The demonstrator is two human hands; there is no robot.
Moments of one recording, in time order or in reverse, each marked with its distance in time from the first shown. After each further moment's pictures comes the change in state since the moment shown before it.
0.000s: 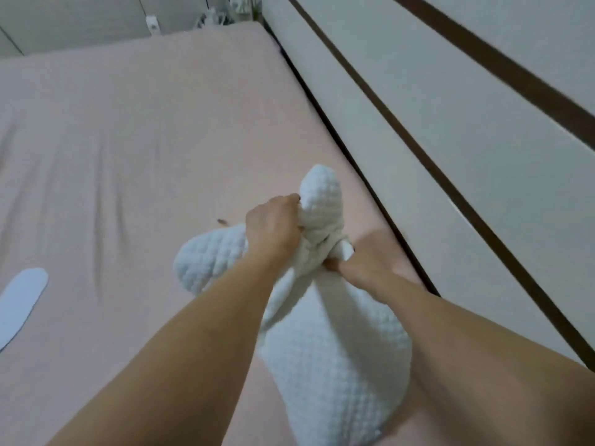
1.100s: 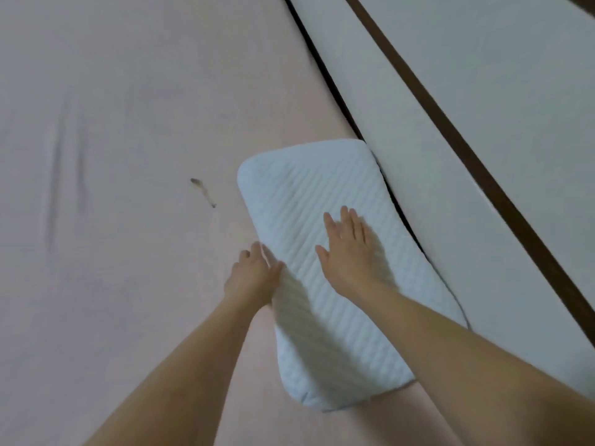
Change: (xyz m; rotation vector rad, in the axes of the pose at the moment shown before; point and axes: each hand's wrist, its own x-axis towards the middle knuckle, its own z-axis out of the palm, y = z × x) left_hand -0.069 0.001 0.141 -0.317 -0.386 -0.424; right_hand 0.028 0.080 0.008 -0.913 0.216 -0.273
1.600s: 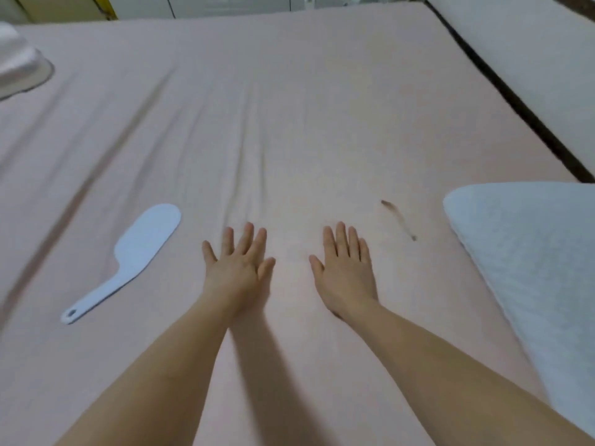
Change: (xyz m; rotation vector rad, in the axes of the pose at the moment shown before) left_hand 0.114 -0.318 -0.146 0.453 0.268 0.012; right_hand 0.091 -0.333 0.109 0.038 0.044 -0.255
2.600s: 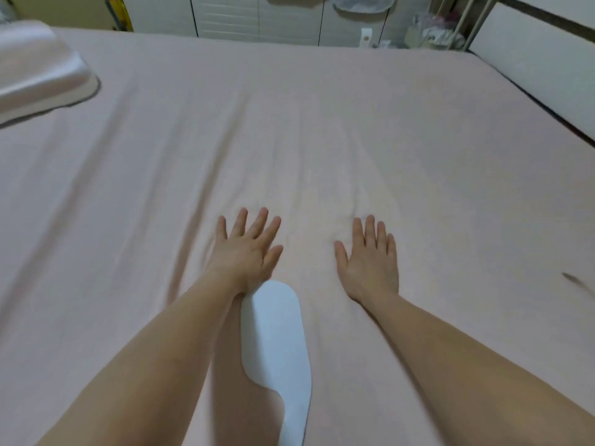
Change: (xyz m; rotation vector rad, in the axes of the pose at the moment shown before) left_hand 0.186 -0.305 -0.035 0.041 0.126 0.251; right_hand 0.194 -0.257 0.038 -0.081 0.151 0.199
